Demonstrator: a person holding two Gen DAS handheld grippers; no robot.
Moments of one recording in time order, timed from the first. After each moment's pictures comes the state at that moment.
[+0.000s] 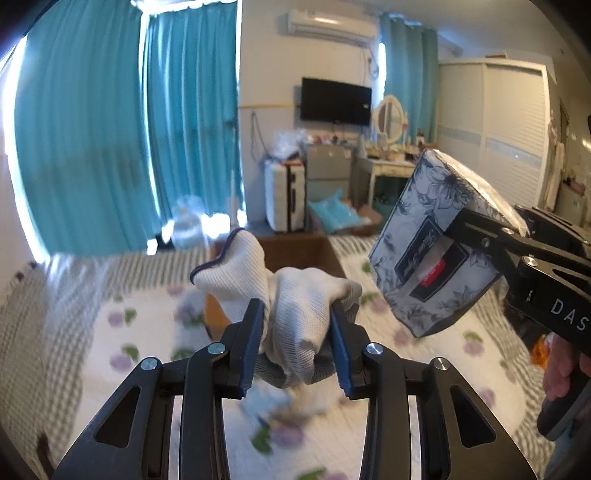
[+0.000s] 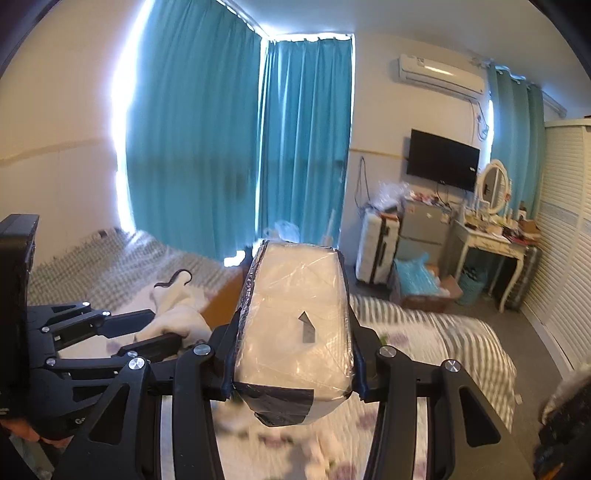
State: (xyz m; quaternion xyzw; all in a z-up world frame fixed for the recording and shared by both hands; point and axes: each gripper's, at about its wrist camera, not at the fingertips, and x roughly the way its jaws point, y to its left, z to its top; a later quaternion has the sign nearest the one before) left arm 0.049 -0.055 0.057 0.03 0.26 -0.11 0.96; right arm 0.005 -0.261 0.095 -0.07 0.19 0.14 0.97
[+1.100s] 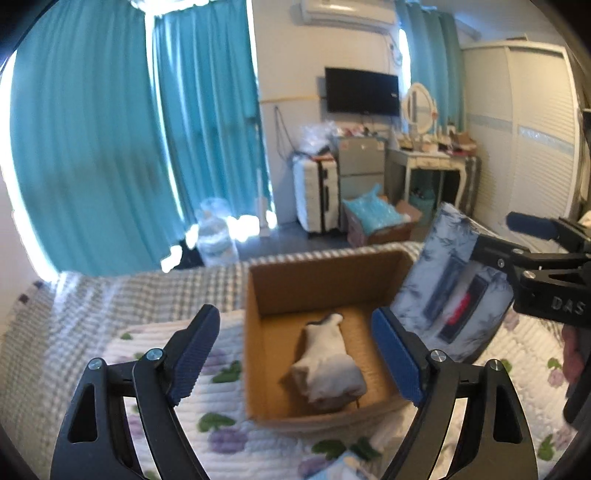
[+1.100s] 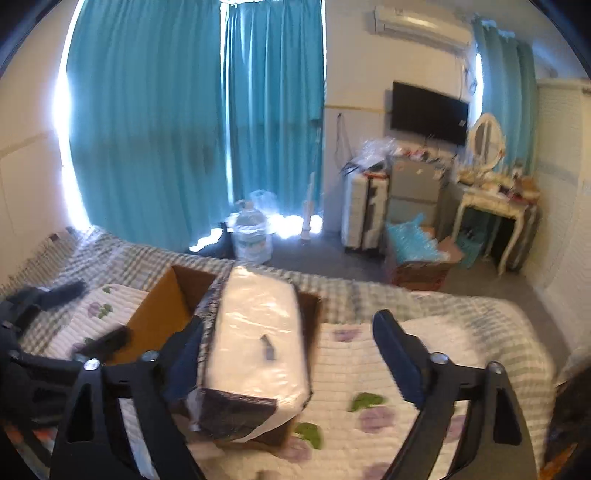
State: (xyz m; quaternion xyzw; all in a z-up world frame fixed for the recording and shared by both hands) left arm 0.161 -0.023 0.024 0.06 0.26 -0.06 0.96; right arm 0.196 -0.259 0.028 -0.04 0.26 0.10 0.96
